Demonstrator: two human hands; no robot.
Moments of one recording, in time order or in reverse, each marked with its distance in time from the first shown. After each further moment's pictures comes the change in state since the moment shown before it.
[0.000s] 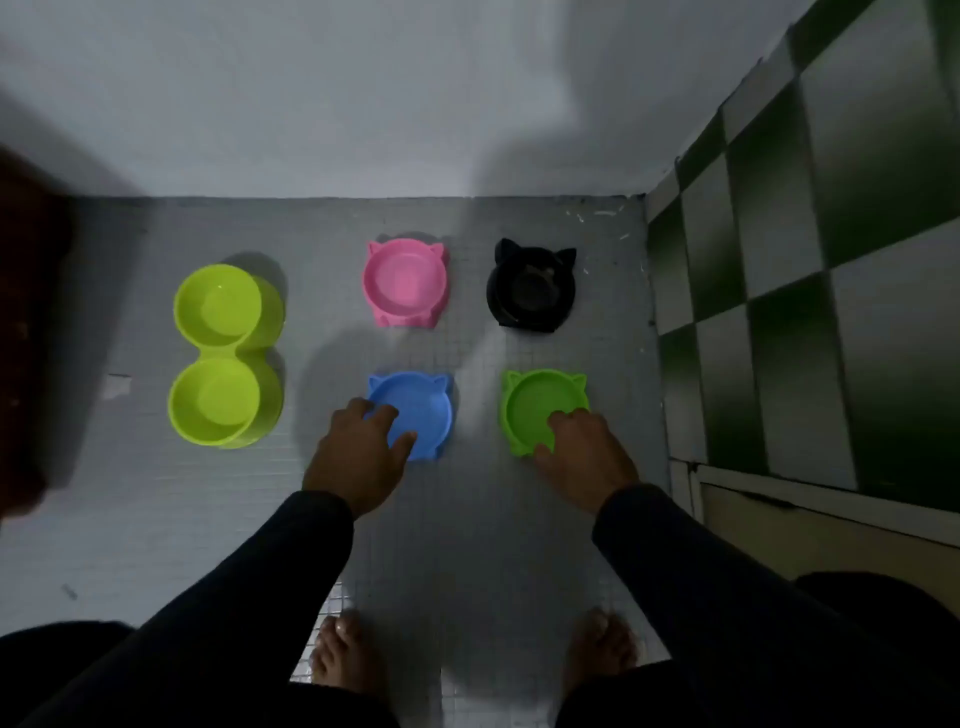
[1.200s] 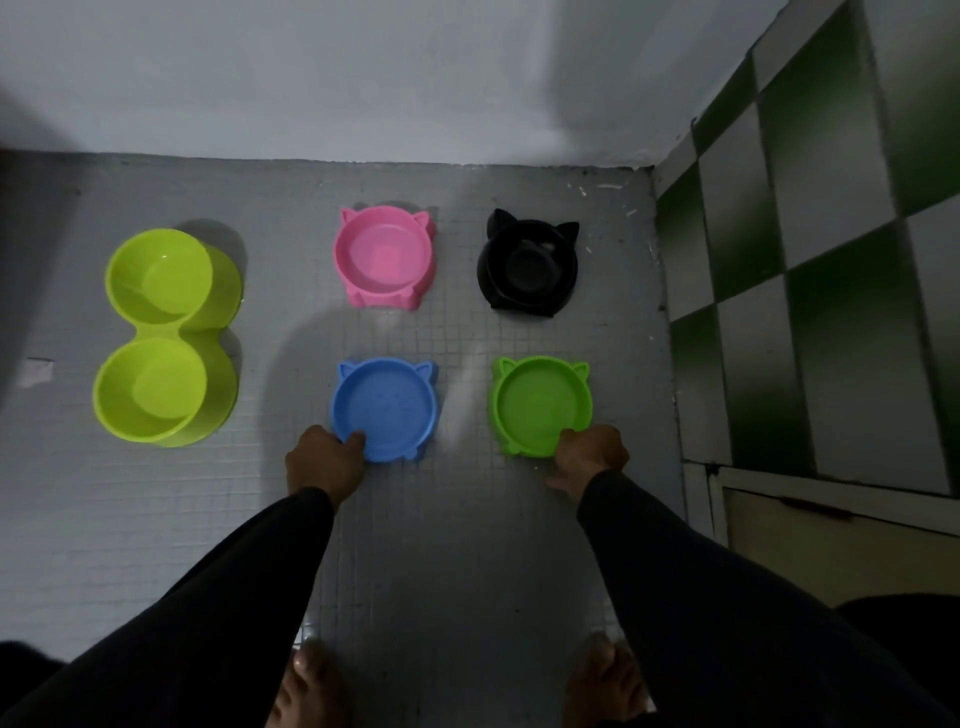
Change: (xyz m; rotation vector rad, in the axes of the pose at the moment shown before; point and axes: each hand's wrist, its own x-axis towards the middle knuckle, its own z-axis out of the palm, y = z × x) left_hand 0.060 -0.051 0.098 -0.414 0.097 -0.577; right_hand 0.088 0.040 0.098 0.911 0.267 0.840
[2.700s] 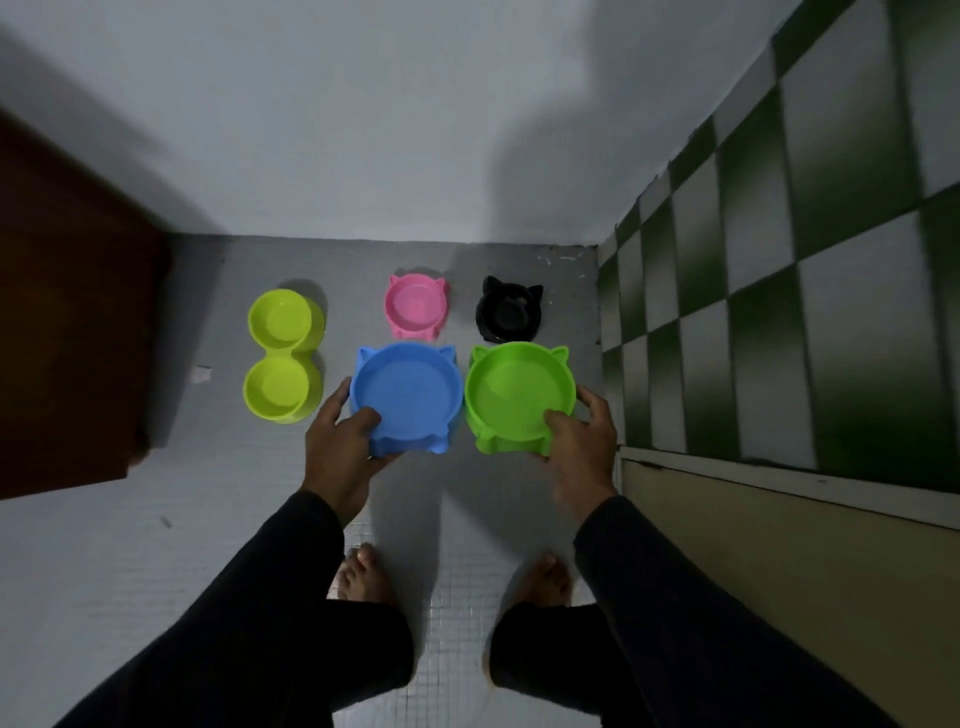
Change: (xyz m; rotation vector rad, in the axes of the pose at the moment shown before) left_hand -0.244 0.098 -0.210 -1.144 -0.232 -0.057; right_hand -0.258 -0.084 -0.210 0.573 -0.234 -0.191
